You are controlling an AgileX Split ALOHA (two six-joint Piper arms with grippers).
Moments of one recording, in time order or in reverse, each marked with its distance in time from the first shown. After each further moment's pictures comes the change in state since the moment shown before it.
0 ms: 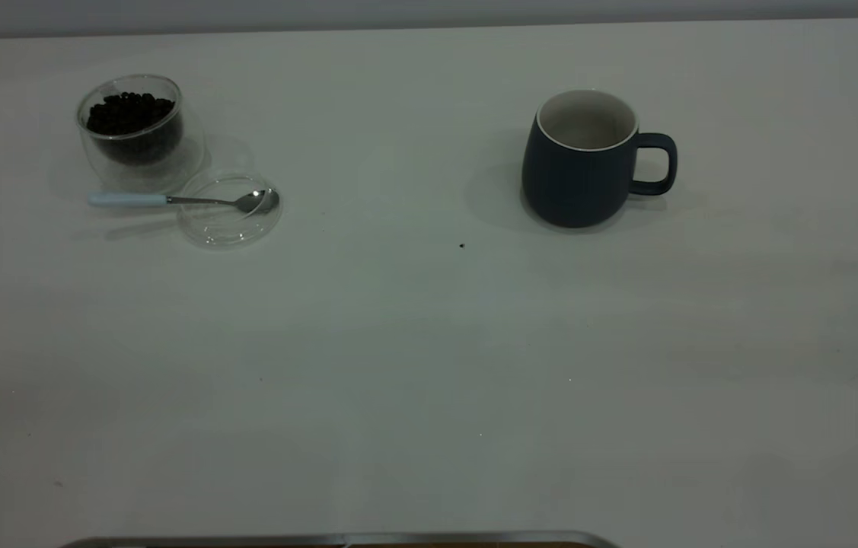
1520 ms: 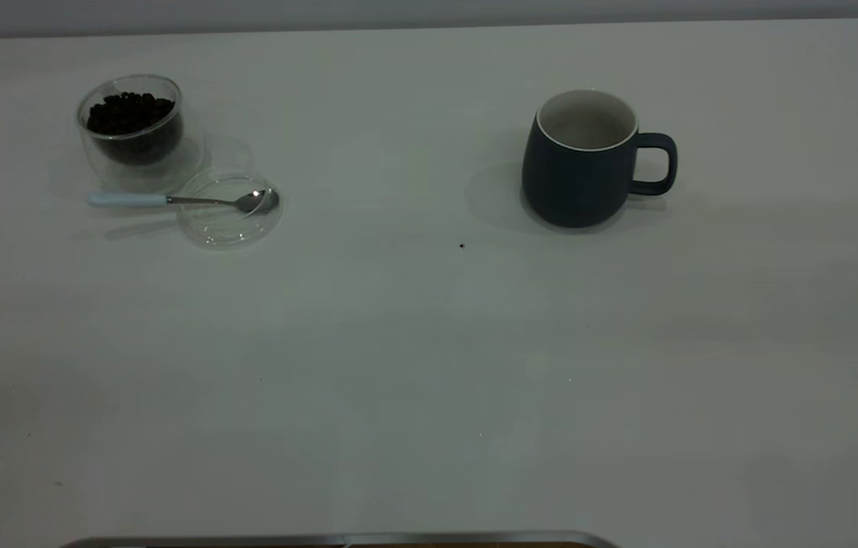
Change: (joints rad) left arm 0.000 0.000 0.000 0.000 0.000 0.001; right arm 0.000 0.409 -0.002 0.403 -0.210 -0.369
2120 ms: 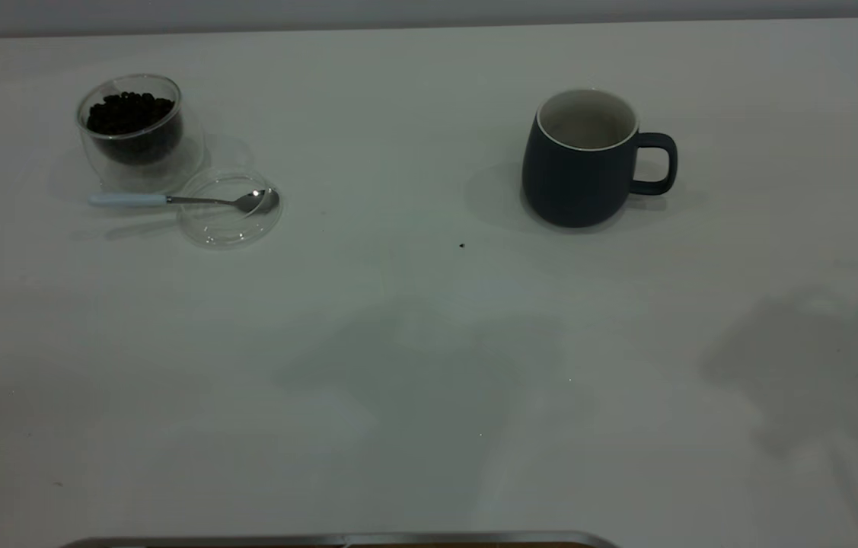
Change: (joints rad) left arm 0.000 0.000 0.000 0.000 0.000 -0.001; right arm 0.000 0.942 -0.279 0.125 -0.366 -0.721
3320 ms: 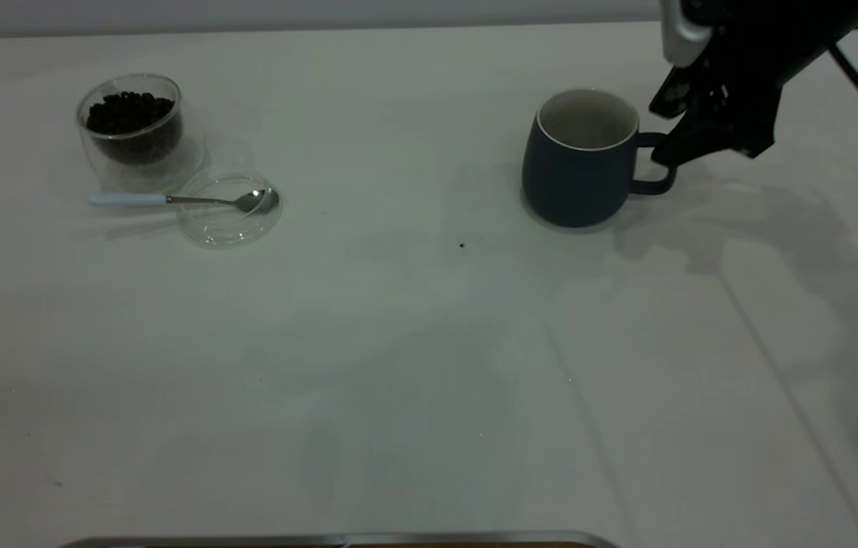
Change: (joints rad) left arm 0.000 0.000 0.000 0.000 0.000 0.001; right arm 0.000 0.990 -0.627 0.395 -0.015 -1.095
